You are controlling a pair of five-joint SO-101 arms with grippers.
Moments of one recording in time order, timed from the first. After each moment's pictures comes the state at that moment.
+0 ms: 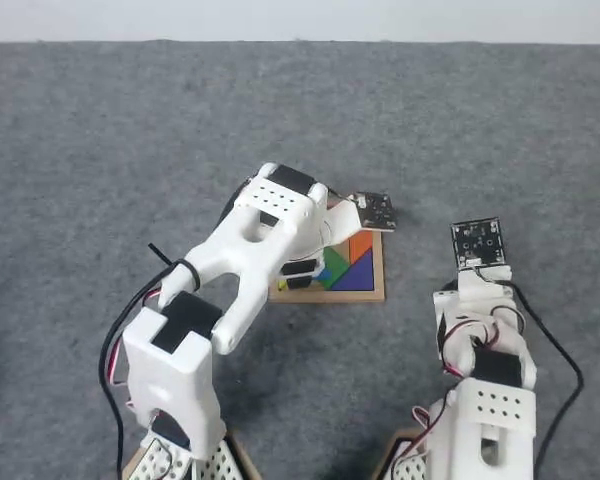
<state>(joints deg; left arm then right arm) 20.6 21.1 5.6 83.1 -47.4 6.8 -69.8 86.1 39.7 17.7</state>
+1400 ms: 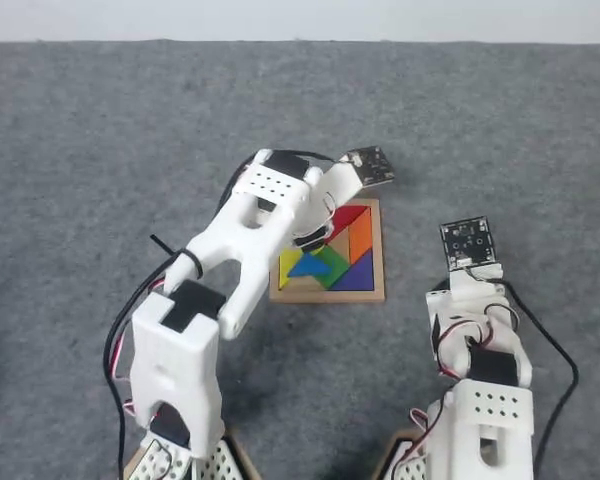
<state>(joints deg) 18.2 27.2 -3.2 73.7 -36.2 4.1 -69.8 86.1 39.7 18.2</state>
